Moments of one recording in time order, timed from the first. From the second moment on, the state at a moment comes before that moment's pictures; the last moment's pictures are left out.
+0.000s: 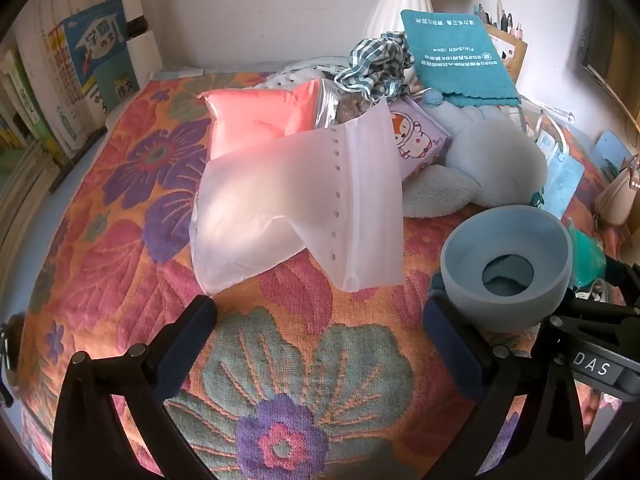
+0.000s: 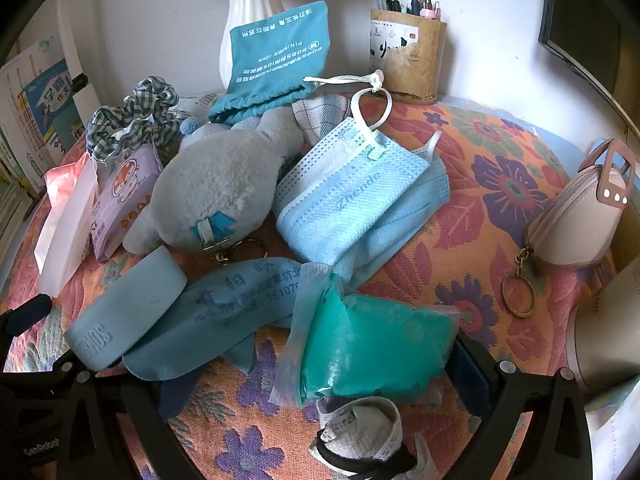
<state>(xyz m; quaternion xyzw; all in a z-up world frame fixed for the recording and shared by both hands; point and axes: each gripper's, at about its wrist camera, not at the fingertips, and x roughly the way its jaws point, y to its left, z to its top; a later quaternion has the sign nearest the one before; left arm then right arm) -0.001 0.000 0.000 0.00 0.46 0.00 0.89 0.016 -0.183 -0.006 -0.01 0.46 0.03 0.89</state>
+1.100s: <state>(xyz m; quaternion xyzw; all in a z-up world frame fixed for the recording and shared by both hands) -0.064 0.010 0.041 -0.02 0.30 -0.06 0.95 -0.071 -0.196 0.040 -0.01 0.32 0.06 0.94</state>
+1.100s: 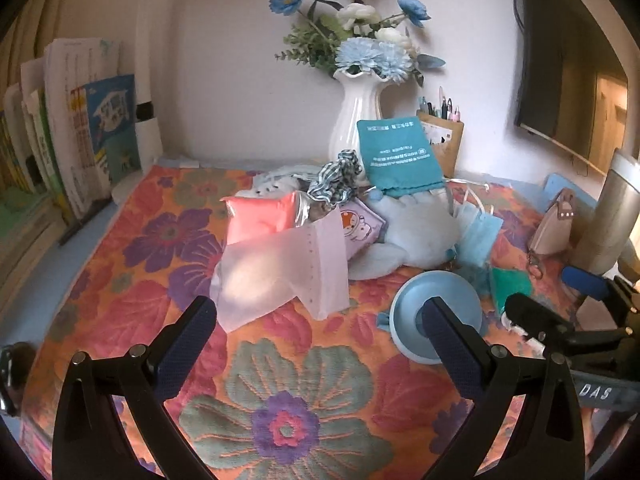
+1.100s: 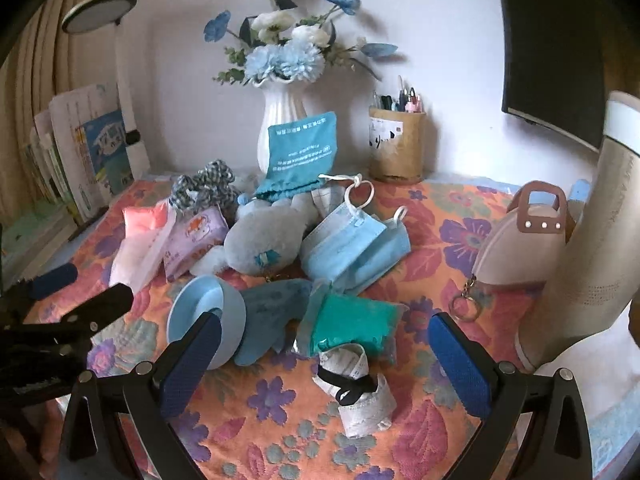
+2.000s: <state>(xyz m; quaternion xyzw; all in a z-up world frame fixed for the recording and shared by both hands) -0.062 0.006 0.039 -0.01 0.31 -0.05 0.95 -0.074 -0.185 0.034 -0.03 0.31 0.05 0.95</state>
